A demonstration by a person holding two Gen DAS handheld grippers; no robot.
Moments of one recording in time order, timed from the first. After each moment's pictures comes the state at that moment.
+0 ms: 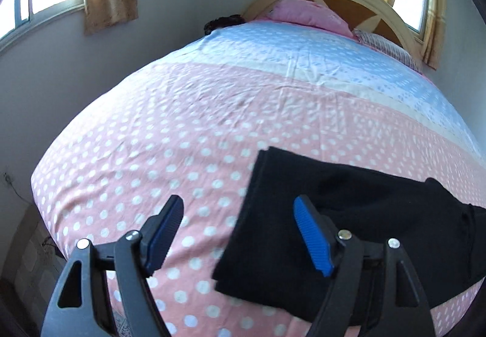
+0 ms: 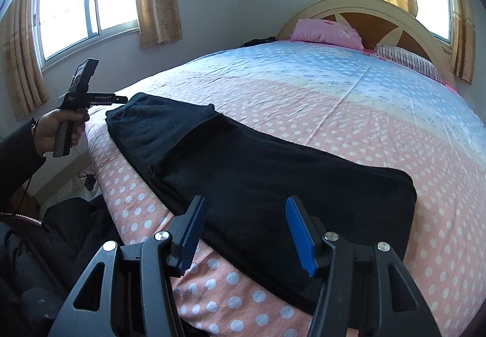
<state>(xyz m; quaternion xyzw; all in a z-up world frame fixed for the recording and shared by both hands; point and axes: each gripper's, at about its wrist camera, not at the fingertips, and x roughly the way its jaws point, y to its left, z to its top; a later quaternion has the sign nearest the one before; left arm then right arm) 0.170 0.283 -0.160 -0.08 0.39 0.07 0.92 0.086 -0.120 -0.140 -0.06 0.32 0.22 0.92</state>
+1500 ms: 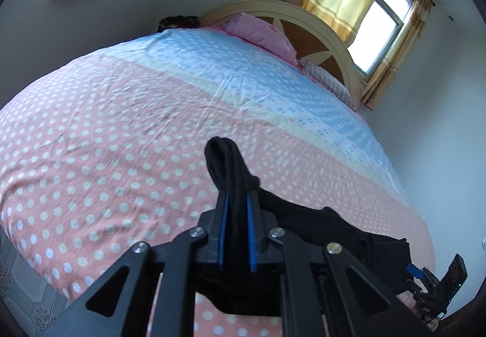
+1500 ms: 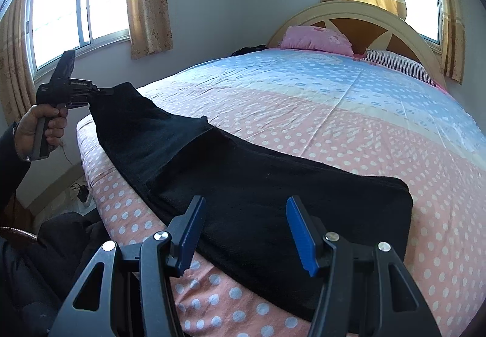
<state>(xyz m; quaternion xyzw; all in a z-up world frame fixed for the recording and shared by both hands) 0.153 0.262 -0.105 -0.22 0.34 -0.09 0.91 0.087 -0.124 -0.132 -0.04 0.29 0.19 0.94</state>
